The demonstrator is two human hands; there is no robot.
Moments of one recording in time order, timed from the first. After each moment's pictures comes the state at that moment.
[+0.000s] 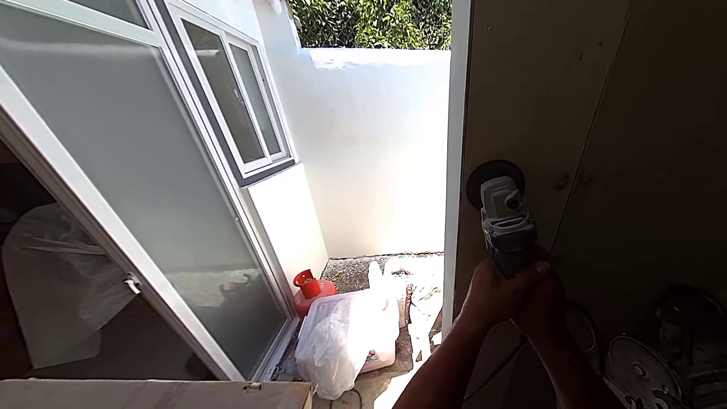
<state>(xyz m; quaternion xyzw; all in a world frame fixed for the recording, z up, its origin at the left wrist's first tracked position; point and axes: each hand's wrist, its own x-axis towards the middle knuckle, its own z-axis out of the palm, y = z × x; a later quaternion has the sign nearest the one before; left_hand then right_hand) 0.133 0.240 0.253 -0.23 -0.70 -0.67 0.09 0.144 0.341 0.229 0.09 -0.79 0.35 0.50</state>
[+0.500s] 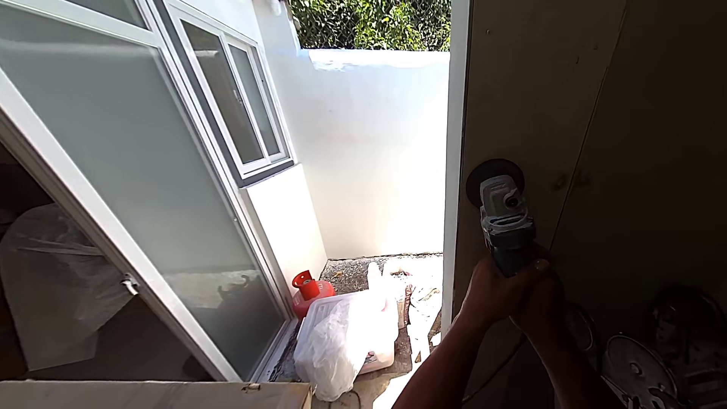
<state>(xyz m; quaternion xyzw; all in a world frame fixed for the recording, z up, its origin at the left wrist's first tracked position) 0.134 0.241 0.255 -0.24 -0.69 -0.67 0.09 0.145 0.342 0.232 0.09 -0.79 0.33 0.50</state>
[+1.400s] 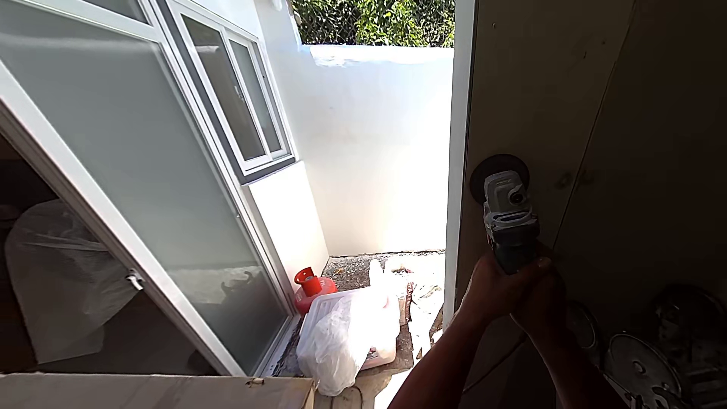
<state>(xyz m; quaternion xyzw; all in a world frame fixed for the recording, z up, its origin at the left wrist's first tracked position) 0.134 0.235 0.258 -0.25 -0.70 -0.67 0.09 0.146 0.337 0.232 0.10 -0.79 0.34 0.50</state>
